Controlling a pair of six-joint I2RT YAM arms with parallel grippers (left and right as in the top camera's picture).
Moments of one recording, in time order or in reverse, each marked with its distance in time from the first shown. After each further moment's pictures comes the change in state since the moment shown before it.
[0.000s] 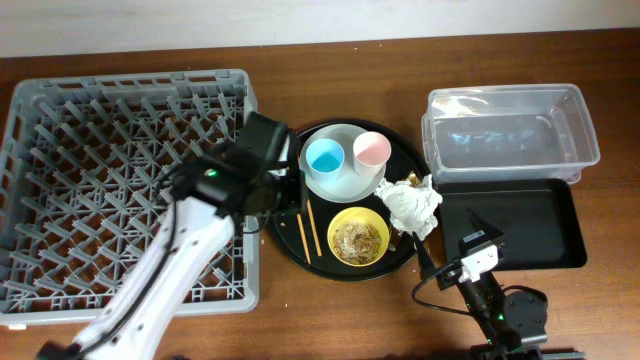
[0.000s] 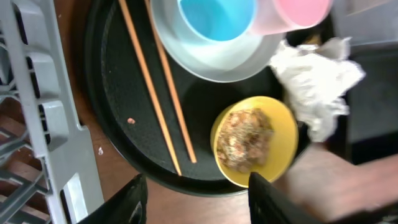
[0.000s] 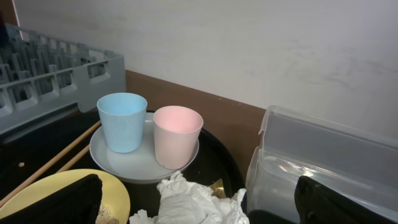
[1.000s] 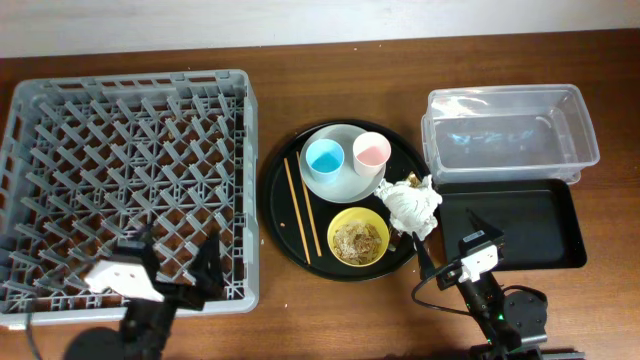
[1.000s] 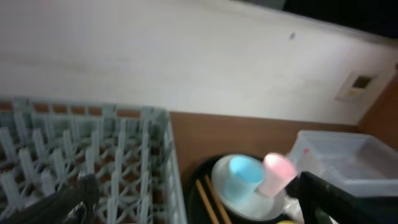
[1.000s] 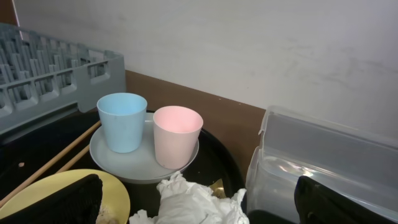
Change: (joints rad) left arm 0.502 -1.219 -0.646 0.430 0.120 0.252; right arm 0.000 0.001 0.000 0.001 0.000 0.000
